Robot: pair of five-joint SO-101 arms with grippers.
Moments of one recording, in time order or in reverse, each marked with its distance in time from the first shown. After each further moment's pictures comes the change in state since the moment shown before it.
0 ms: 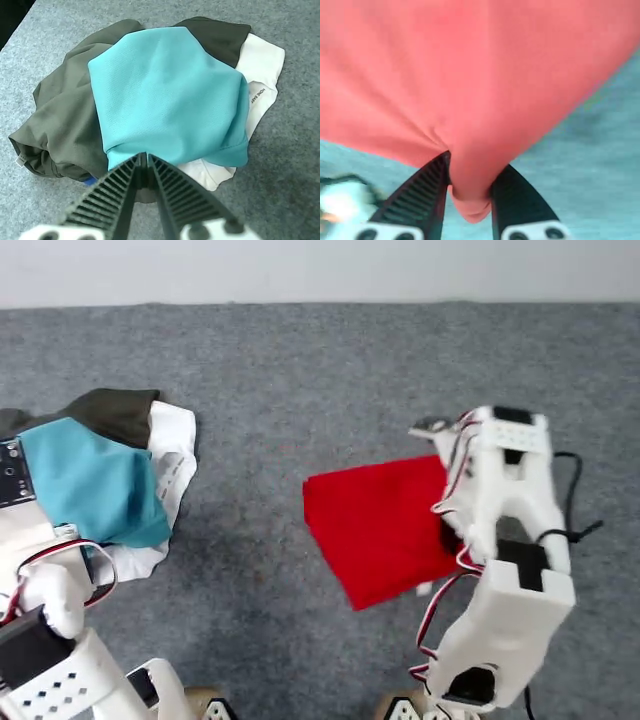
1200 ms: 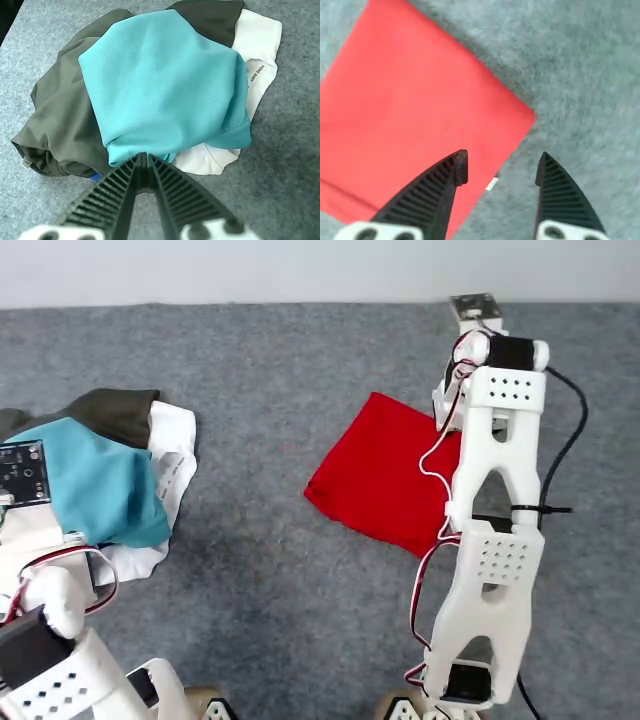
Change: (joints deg) left arm 0.0 0.0 0.0 2.6 -5.9; right arm -5.1 22.9 -57.2 8.4 -41.8
